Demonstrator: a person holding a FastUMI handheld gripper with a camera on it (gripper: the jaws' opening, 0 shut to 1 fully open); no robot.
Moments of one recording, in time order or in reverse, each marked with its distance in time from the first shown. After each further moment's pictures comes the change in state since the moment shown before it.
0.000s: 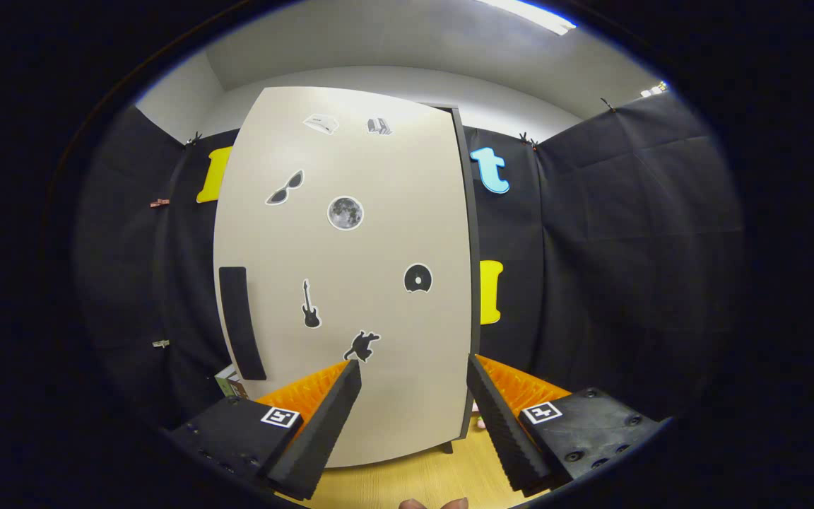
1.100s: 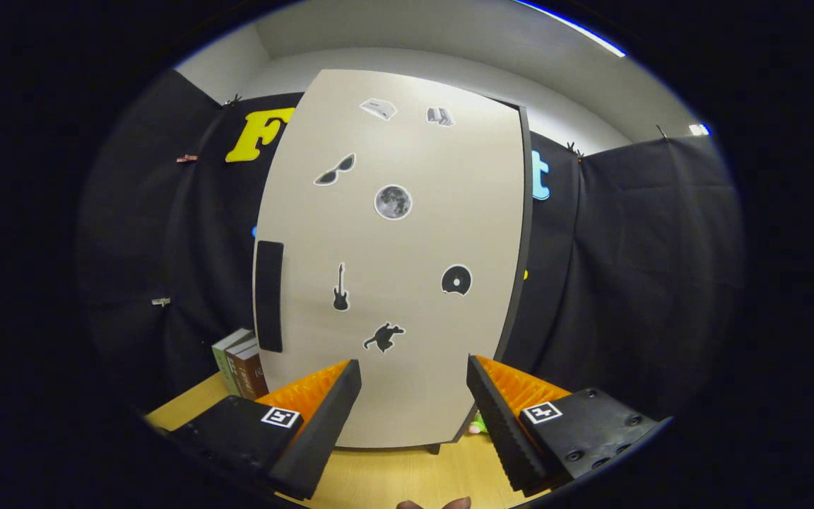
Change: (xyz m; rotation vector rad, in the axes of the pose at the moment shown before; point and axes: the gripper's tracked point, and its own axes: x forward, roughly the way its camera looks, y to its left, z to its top) arm 0.032 0.039 -0.010 -0.203 0.087 0.075
